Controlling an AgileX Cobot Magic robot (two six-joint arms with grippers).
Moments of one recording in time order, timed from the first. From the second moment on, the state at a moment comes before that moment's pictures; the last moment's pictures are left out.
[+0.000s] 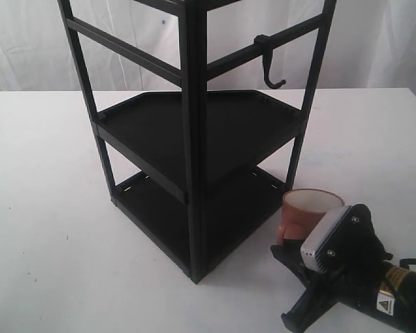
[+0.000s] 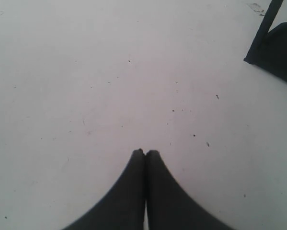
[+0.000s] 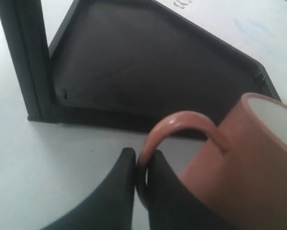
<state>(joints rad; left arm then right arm) 0.10 0.00 0.02 -0.06 0.52 -0.03 0.36 1.66 -0.17 -0.45 -0.98 -0.04</state>
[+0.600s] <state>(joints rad) 0.10 0.00 0.02 -0.06 0.52 -0.03 0.36 1.74 -0.17 -0.45 -1.05 -0.05</state>
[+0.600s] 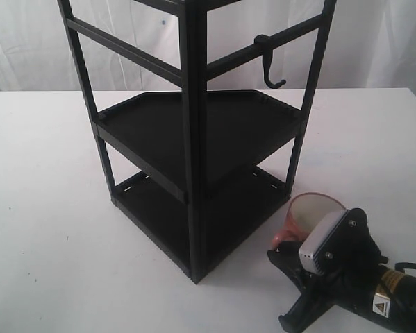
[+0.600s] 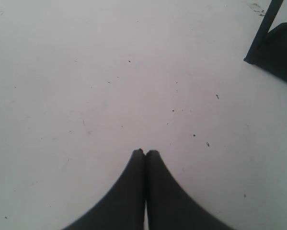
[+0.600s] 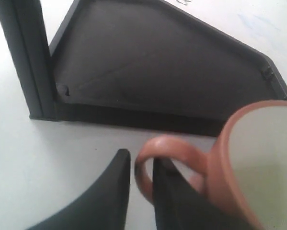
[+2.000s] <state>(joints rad) 0.10 0.00 0.02 -0.06 0.52 -0.03 0.36 1.62 -0.14 -0.65 -1.17 0.13</state>
